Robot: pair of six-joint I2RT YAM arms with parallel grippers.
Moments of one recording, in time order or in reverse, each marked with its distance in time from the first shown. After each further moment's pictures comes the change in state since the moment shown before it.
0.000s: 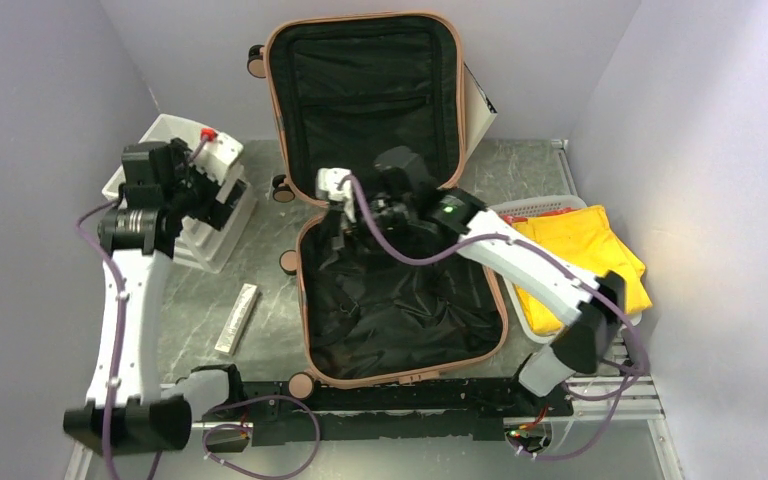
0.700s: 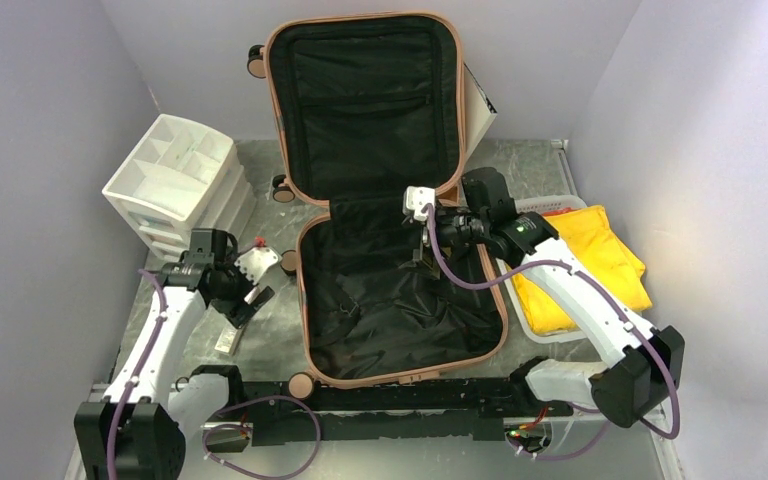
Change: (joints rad) left arm -0.121 -0.227 -0.659 -0.132 -0.028 0.127; right arm -0.367 -0.390 -0.450 -0.126 -0.048 -0.356
